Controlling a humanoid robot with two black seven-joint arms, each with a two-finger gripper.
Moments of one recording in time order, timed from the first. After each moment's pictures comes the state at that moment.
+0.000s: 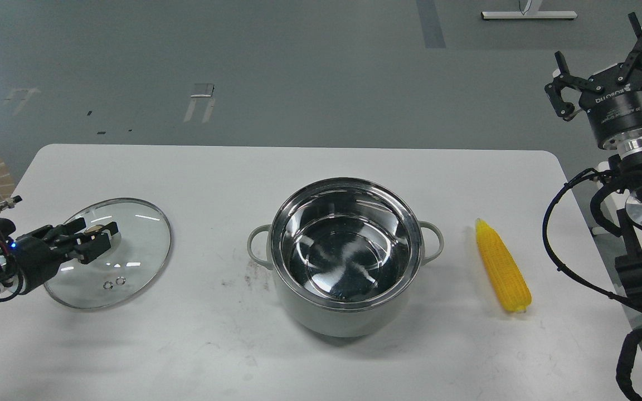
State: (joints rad) left arm -0.30 0.84 -0.62 -0.88 1.61 0.17 -0.49; right arm 0.64 -0.20 1.54 0.78 -0.39 0.49 0.08
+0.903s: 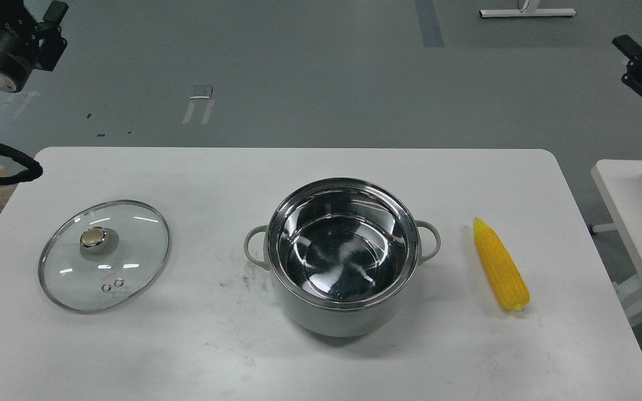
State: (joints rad) left arm -0.86 0.68 -0.77 -0.69 0.18 -0.41 -0.49; right arm 0.80 -0.80 0.96 1.06 -0.55 0.49 0.07
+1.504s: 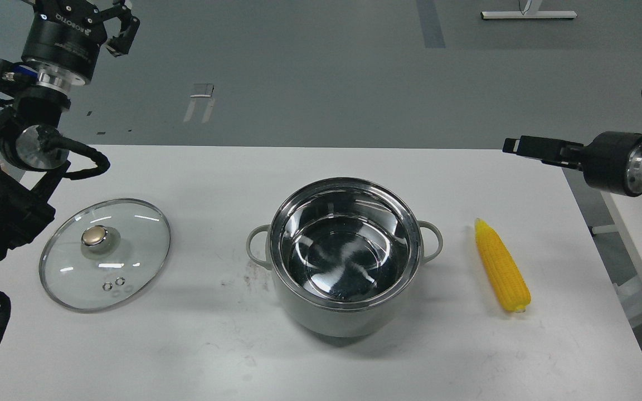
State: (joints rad) left arm -0.81 0.48 -0.94 -0.77 0.08 -0.49 -0.49; right arm 0.87 -0.88 0.51 1.36 -1.36 0.49 0.01
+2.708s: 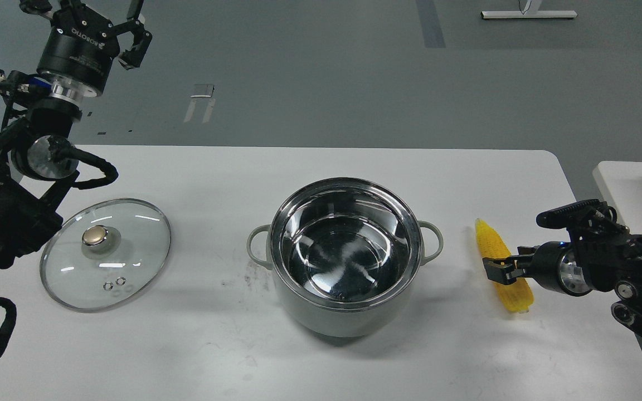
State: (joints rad) left arm -0.79 0.47 -0.94 -0.76 0.09 -0.49 -0.49; right arm 0.59 -0.71 0.49 1.37 -1.84 0.49 -0.12
